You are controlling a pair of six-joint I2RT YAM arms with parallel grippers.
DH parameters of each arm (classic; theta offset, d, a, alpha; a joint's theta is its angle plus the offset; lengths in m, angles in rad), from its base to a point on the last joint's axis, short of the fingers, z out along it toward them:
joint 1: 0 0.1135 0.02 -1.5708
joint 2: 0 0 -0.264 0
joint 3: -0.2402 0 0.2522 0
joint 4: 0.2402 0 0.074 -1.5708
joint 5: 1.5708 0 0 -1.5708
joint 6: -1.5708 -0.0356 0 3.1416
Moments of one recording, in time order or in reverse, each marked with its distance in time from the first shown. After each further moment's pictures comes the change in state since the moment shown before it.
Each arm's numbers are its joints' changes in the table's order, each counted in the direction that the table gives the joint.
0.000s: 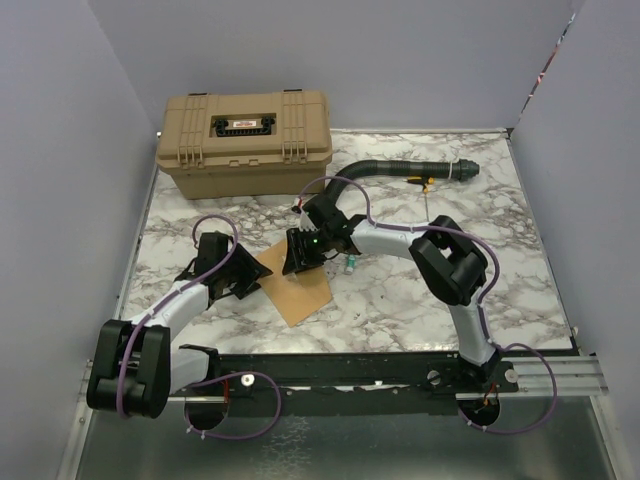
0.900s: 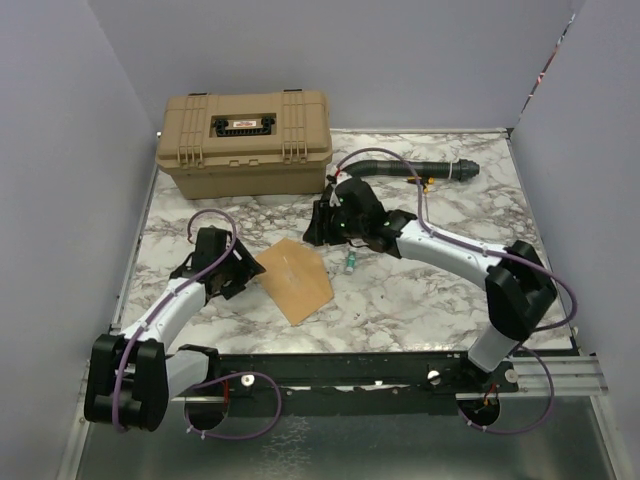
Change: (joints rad) left arm -0.002 -0.061 -0.063 0.151 -0.097 -0.090; right arm -0.028 -0.384 0.173 -0.018 0.308 0.004
